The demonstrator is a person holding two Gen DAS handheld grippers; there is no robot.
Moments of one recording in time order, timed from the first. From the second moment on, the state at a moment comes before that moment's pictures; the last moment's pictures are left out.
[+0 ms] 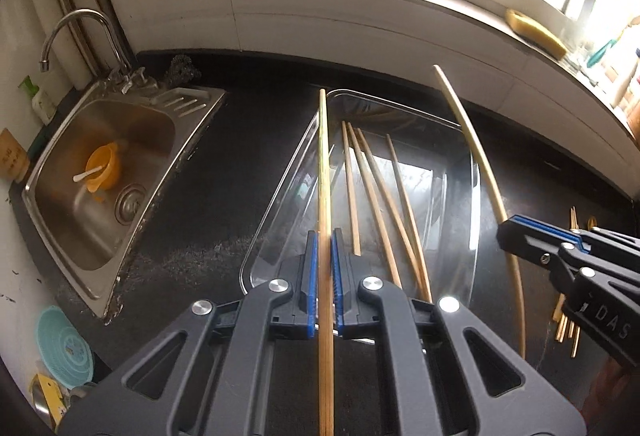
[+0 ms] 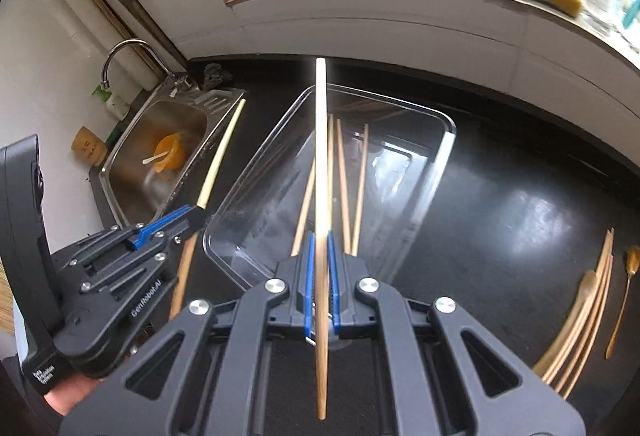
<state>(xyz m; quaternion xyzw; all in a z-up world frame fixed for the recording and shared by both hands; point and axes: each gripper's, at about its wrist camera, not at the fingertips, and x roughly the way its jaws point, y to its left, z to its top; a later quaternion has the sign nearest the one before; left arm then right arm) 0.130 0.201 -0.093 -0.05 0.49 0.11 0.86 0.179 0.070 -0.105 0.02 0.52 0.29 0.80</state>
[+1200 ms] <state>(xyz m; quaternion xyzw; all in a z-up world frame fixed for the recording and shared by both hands) 0.204 0.211 -0.161 -0.08 0.54 0.09 0.83 0.255 0.091 -0.180 0.05 0.59 0.27 0.75</state>
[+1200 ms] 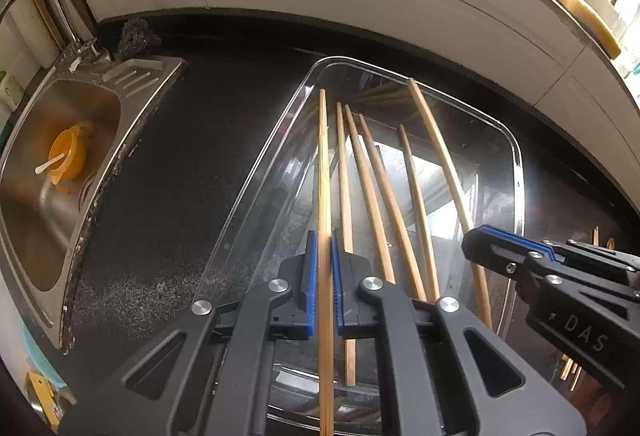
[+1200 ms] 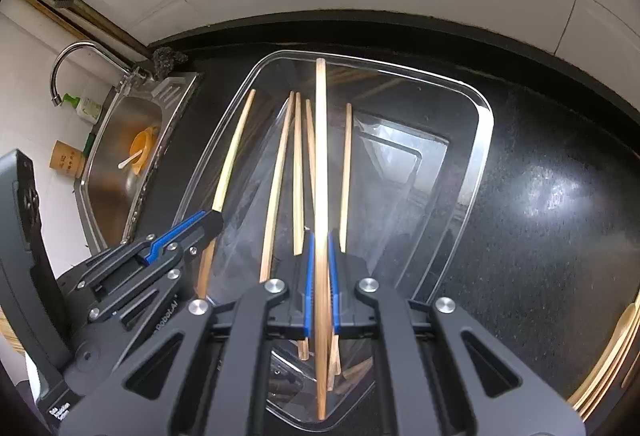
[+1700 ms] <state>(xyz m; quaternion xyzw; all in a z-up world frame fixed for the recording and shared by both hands) 0.195 0.224 -0.141 -0.09 0.51 0.11 0.85 0.258 0.051 -0.158 0.09 0.56 0.24 0.79</state>
